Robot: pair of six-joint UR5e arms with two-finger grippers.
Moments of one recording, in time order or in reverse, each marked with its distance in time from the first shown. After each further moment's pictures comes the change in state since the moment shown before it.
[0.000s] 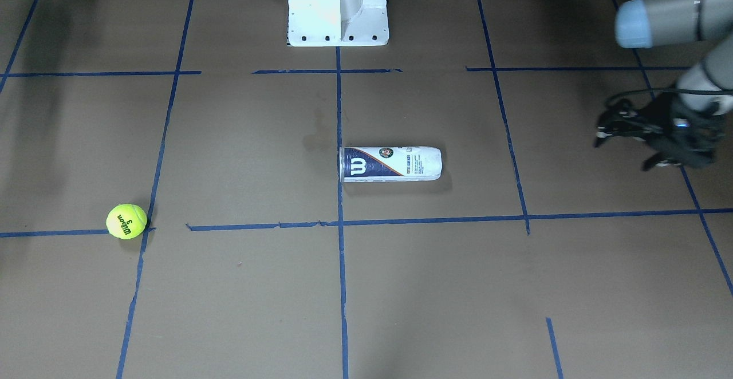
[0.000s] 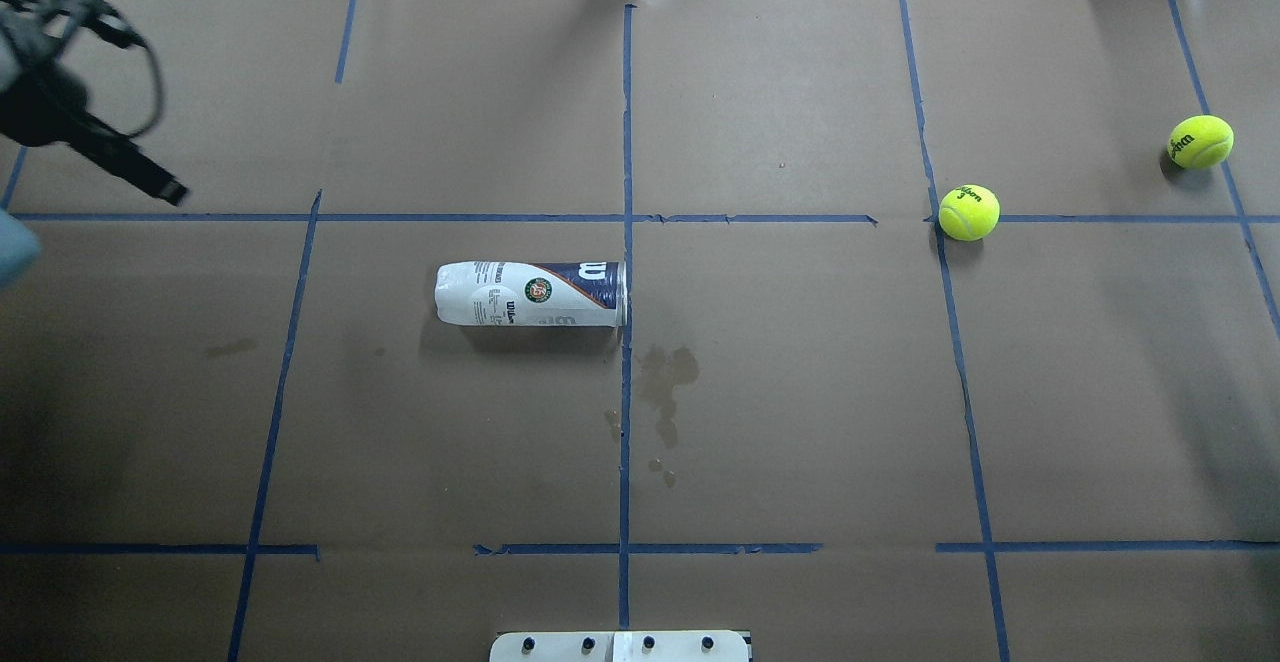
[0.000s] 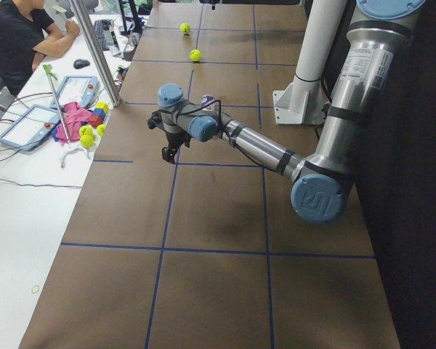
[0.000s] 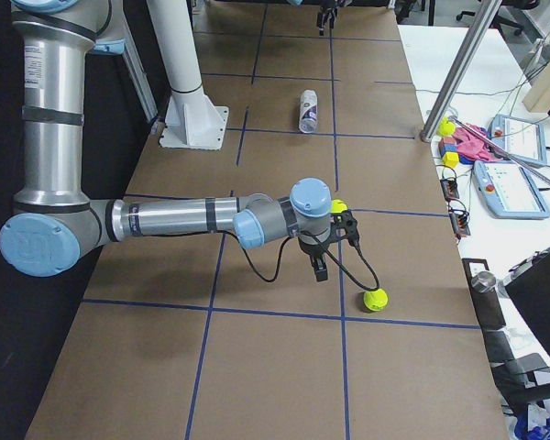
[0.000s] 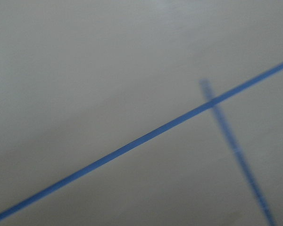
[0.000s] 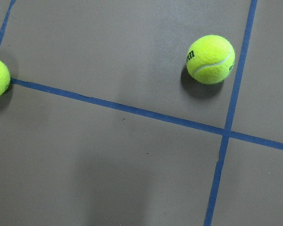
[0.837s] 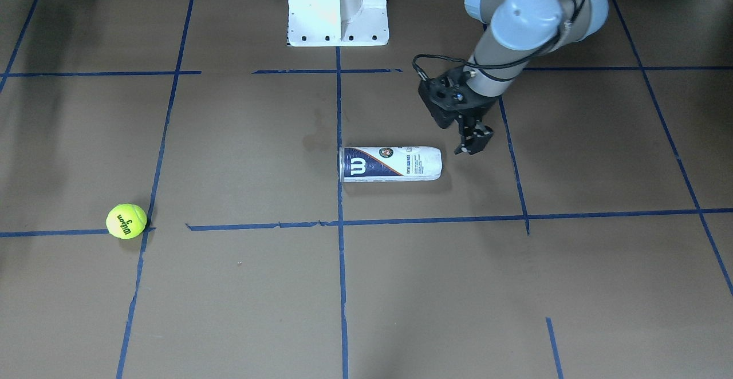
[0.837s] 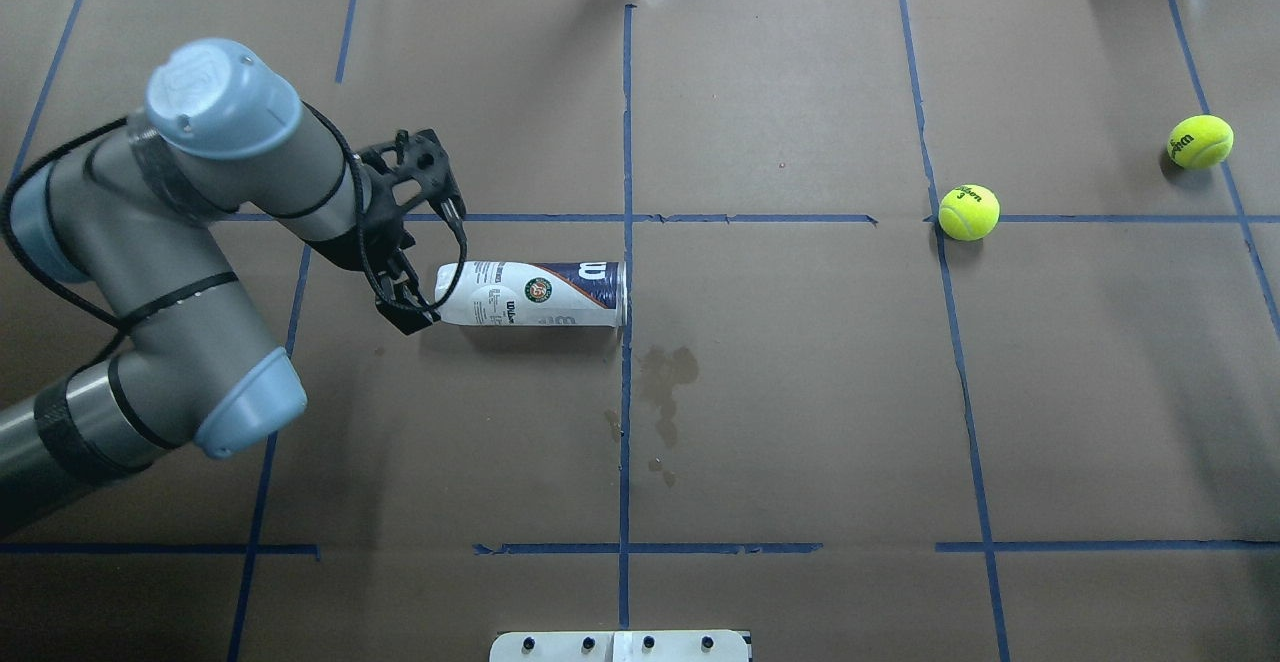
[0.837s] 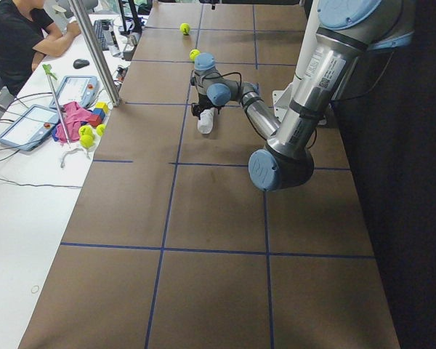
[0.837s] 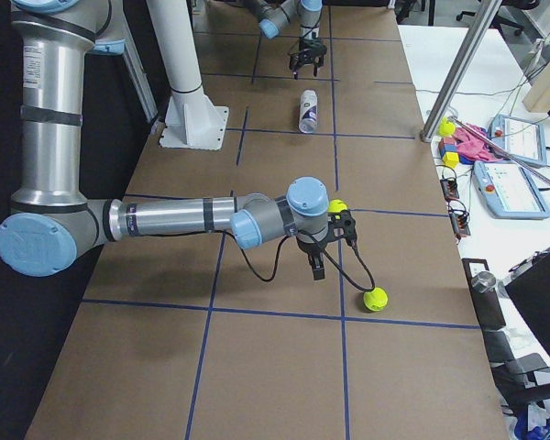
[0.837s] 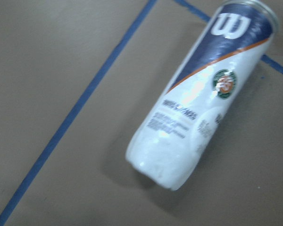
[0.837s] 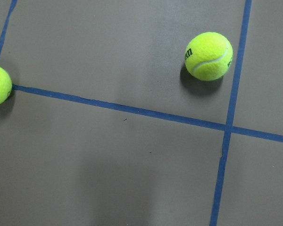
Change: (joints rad) left arm 0.375 -0.218 -0.008 0.001 0.205 0.221; right arm -0.001 -0.012 0.015 0.009 0.008 0.072
